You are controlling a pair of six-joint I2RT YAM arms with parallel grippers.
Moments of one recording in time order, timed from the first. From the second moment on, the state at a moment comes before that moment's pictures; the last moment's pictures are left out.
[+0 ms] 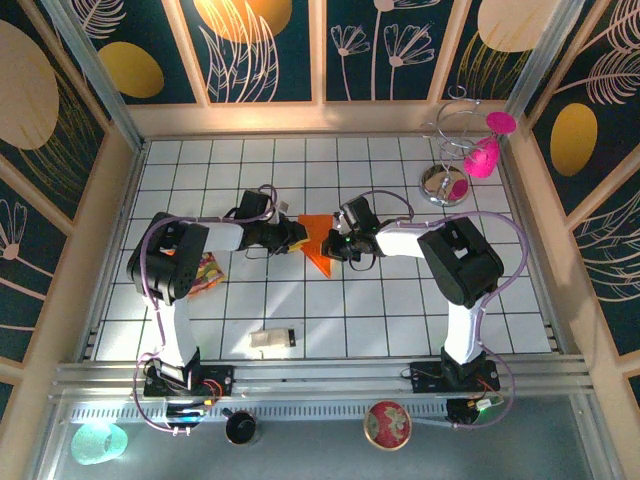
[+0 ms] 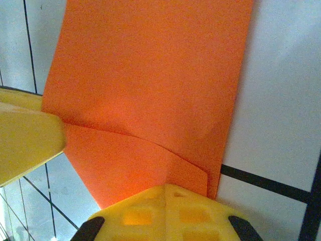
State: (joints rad) left arm -0.38 1.96 0.99 0.07 0.73 -0.87; right arm 0.61 1.92 1.02 -0.06 -0.42 0.71
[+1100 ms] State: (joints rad) left arm -0.35 1.98 1.05 -0.04 0.70 -0.81; right arm 0.60 1.80 1.01 -0.06 -0.33 0.62
